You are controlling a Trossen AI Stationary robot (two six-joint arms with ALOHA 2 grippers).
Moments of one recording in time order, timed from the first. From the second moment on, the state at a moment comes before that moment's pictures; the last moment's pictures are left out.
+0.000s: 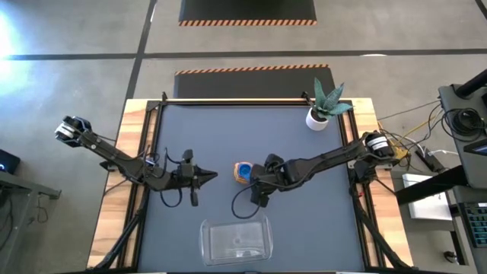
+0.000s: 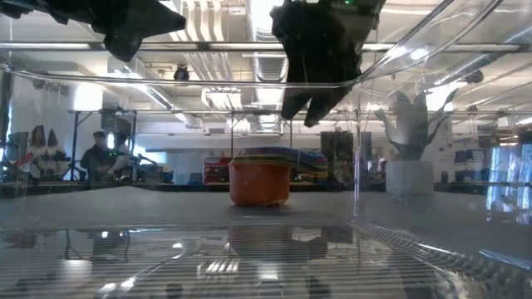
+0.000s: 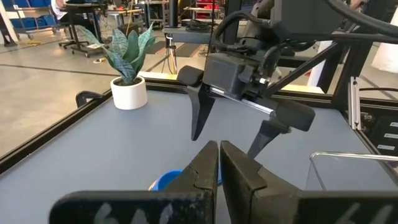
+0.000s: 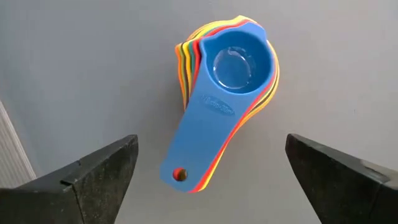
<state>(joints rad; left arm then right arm) -0.47 1.03 0.48 0.37 -0.67 -0.17 0.23 1.82 1.42 -0.72 0.32 0.55</state>
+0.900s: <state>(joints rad) -0.47 1.03 0.48 0.37 -0.67 -0.17 0.19 1.83 1.29 -0.51 0.28 0.55</state>
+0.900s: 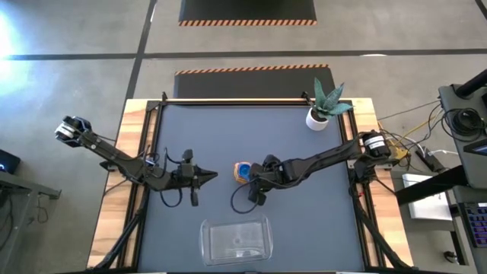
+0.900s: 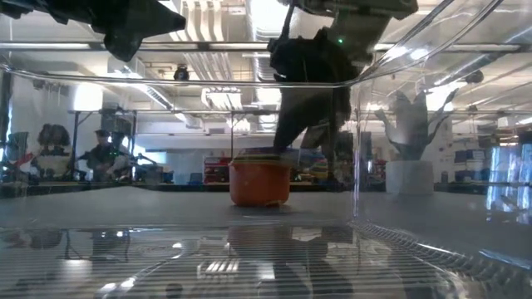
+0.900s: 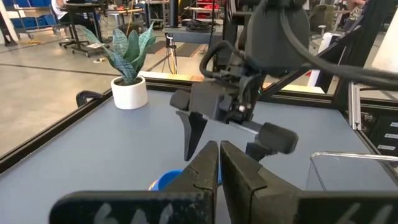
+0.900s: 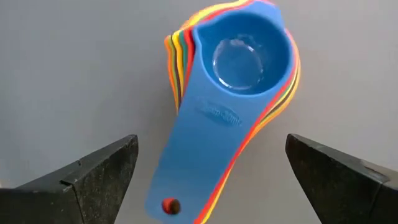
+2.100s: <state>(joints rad) -0.46 1.03 0.48 0.37 -0.67 -0.17 0.15 1.94 1.30 -0.46 0.16 0.52</state>
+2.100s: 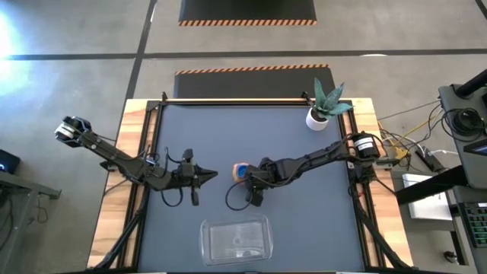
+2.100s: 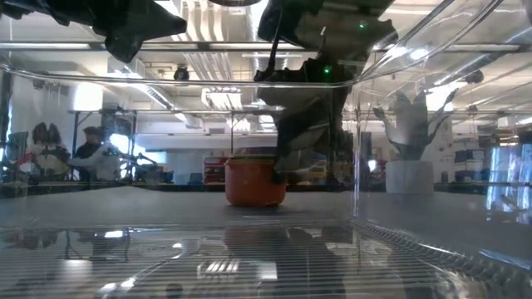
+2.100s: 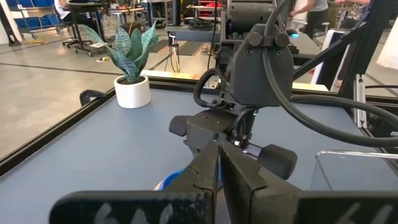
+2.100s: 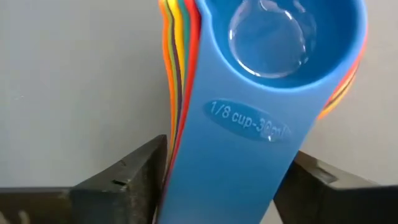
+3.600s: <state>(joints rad) -0.28 1.03 0.48 0.39 -0.57 -0.11 0.15 1.94 1.31 -0.47 0.13 0.46</state>
